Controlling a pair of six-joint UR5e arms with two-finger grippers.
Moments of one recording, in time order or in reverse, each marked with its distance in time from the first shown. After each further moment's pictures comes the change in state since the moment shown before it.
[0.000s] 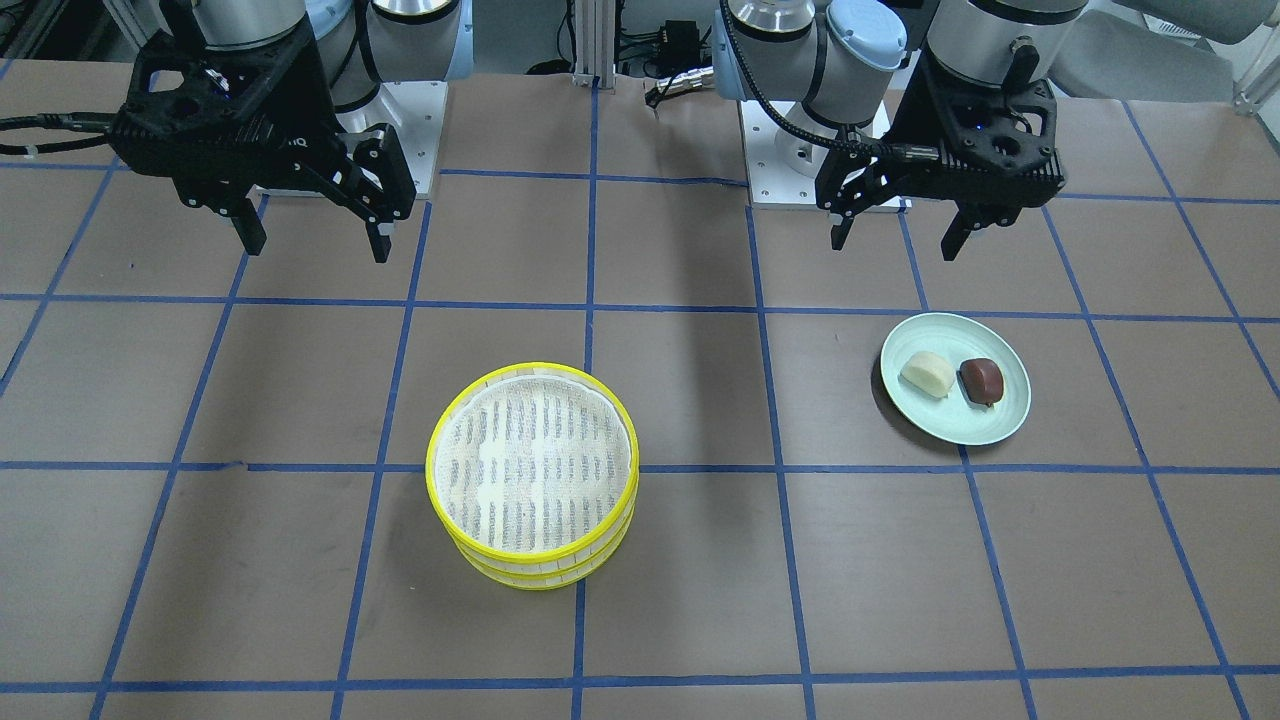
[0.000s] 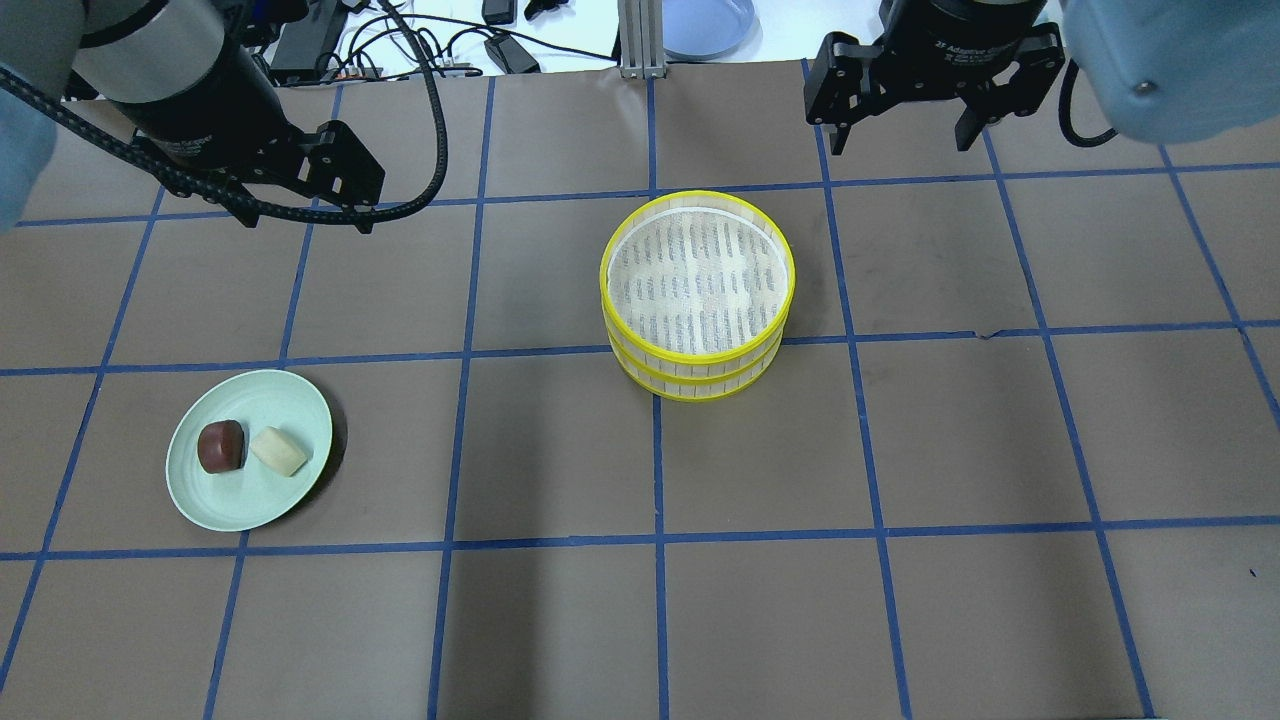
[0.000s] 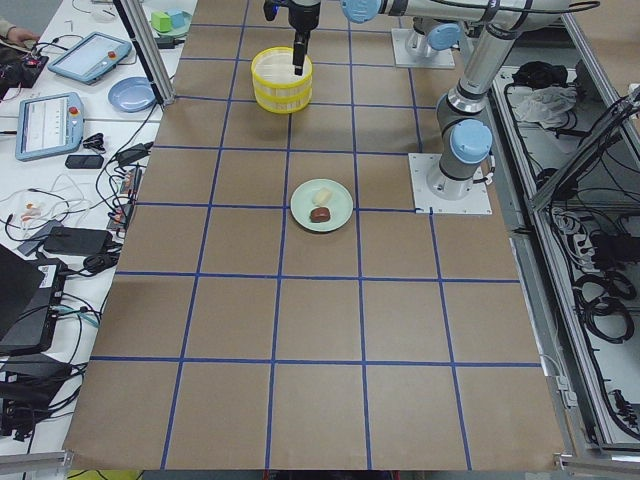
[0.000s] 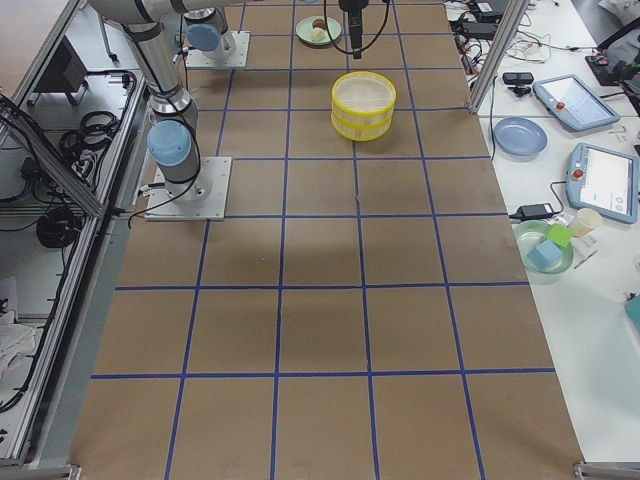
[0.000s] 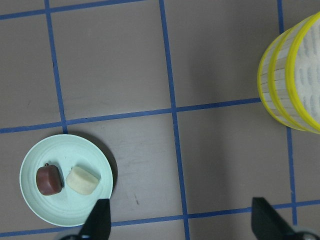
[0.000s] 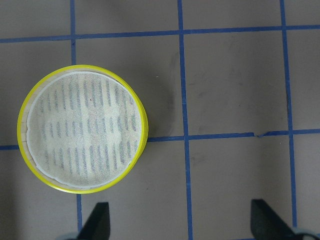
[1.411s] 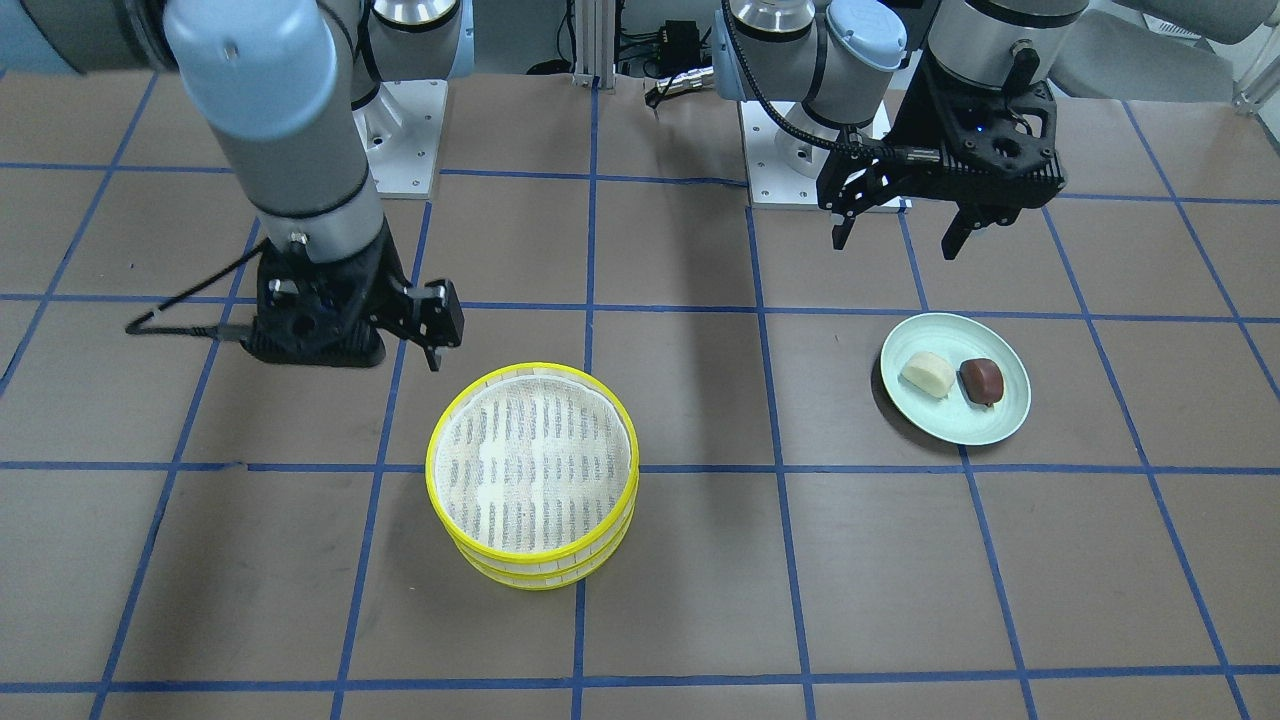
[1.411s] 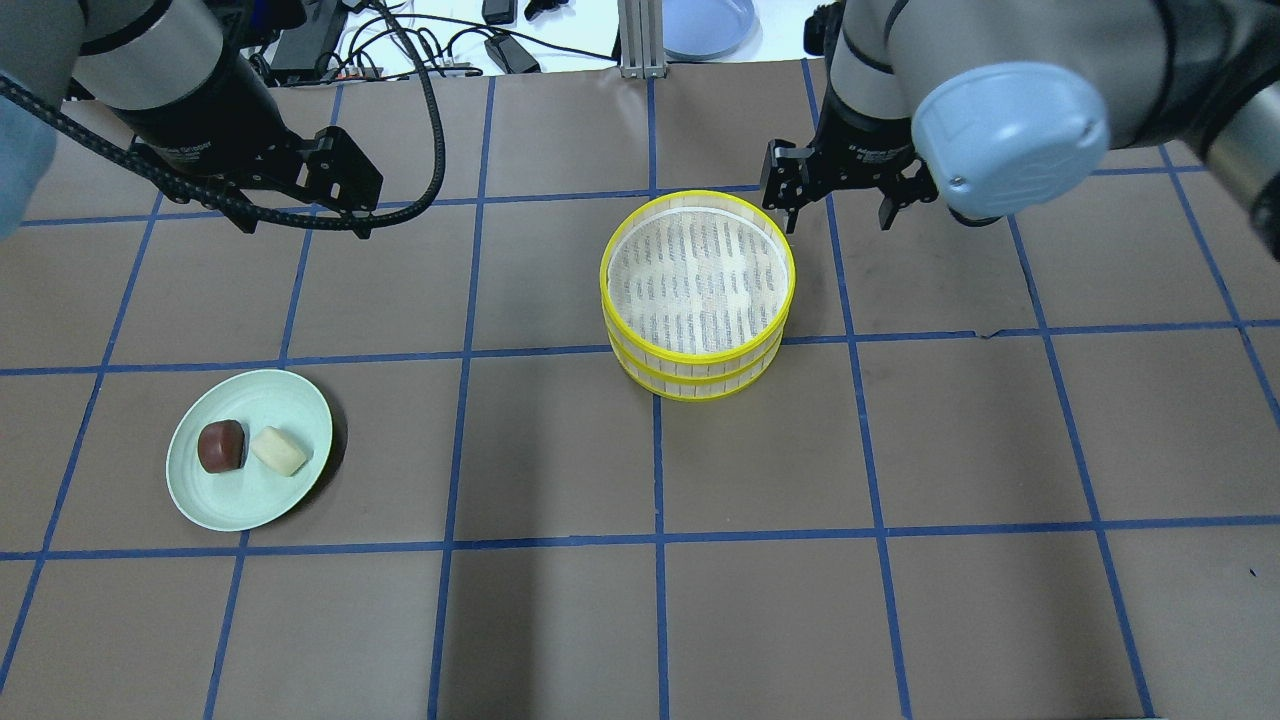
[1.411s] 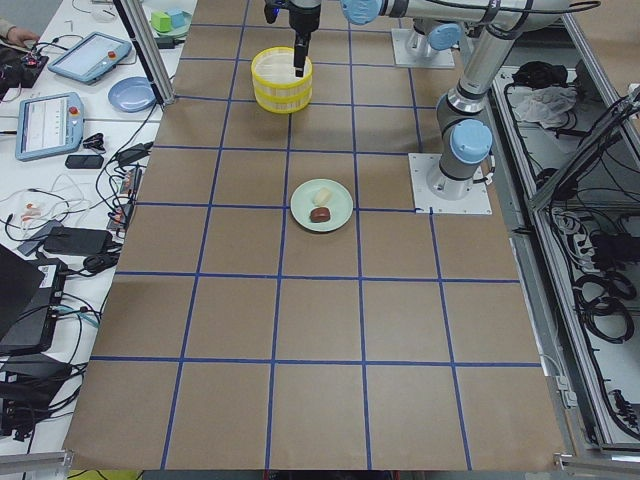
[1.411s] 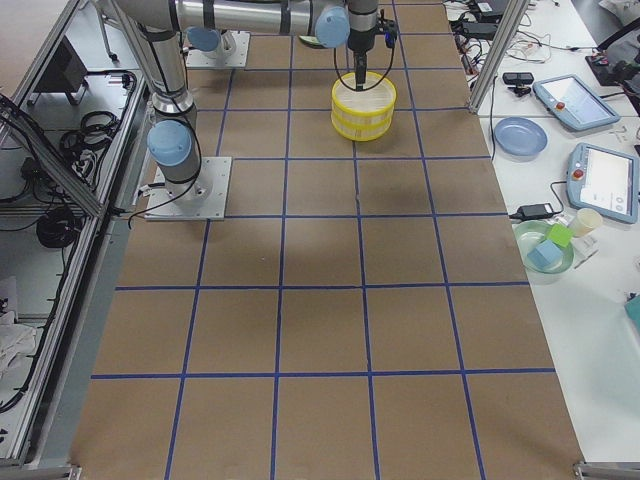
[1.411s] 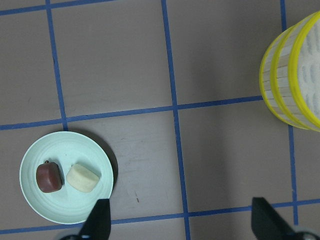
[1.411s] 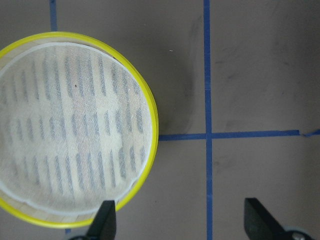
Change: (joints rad) left arm 0.006 0.007 -0.011 0.000 0.002 -0.001; right arm 0.023 0.184 0.160 -0.214 0.020 0.016
